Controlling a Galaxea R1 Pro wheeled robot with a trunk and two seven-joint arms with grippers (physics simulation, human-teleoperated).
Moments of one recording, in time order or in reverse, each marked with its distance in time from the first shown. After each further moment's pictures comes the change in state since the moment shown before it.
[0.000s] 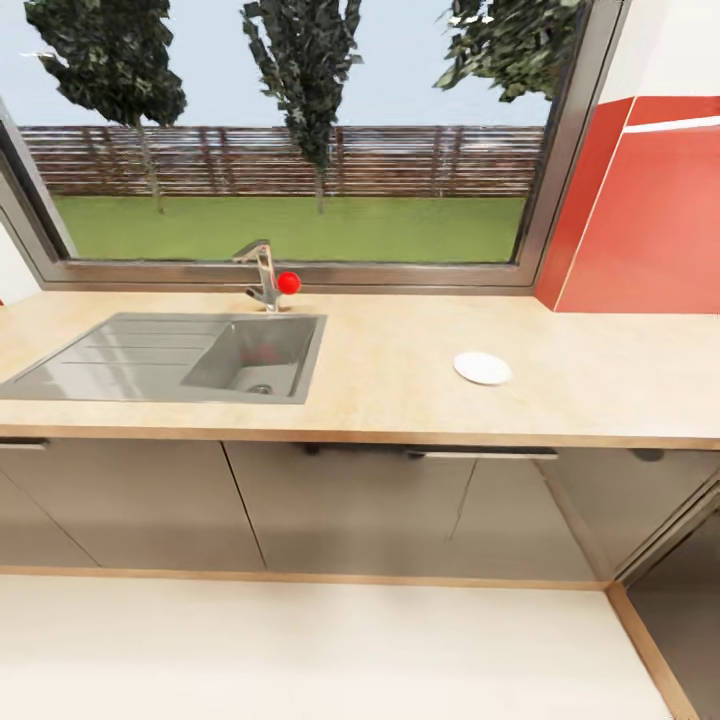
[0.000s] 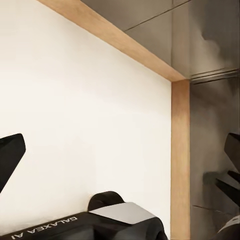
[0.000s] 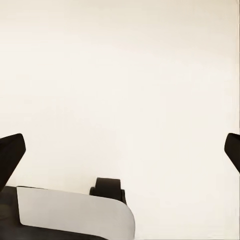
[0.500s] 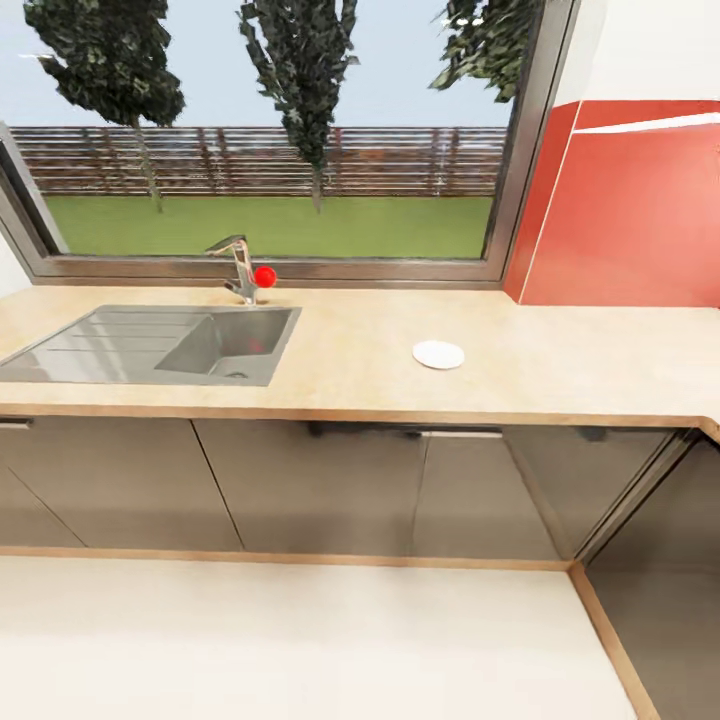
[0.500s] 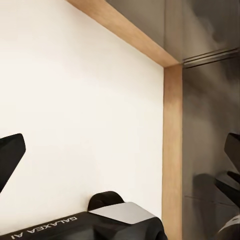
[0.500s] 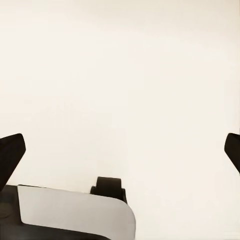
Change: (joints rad) left arm 0.000 0.000 0.000 0.000 0.000 0.001 0.000; right arm 0.000 0.001 0.003 0.001 0.000 0.002 0.001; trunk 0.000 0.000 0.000
